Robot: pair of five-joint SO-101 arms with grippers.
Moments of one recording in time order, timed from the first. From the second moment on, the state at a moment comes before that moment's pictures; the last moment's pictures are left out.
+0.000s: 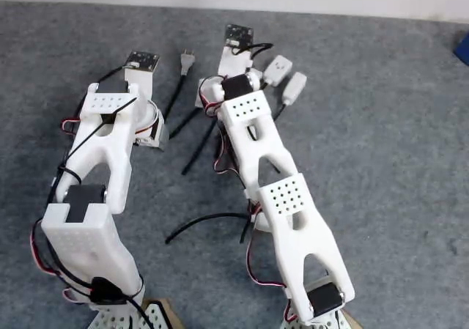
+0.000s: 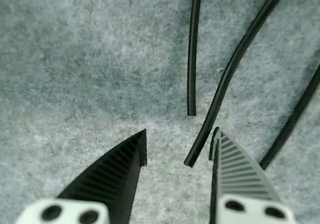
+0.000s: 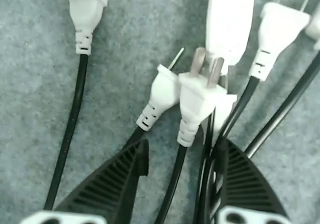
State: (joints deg) left arm -7.3 19.8 2.2 68.5 -3.8; right arm -28.3 71.7 -83.1 76.5 -27.0
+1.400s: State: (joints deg) left arm -7.3 19.8 2.2 68.5 -3.8; right arm -29.4 77.2 -93.6 77.6 -27.6
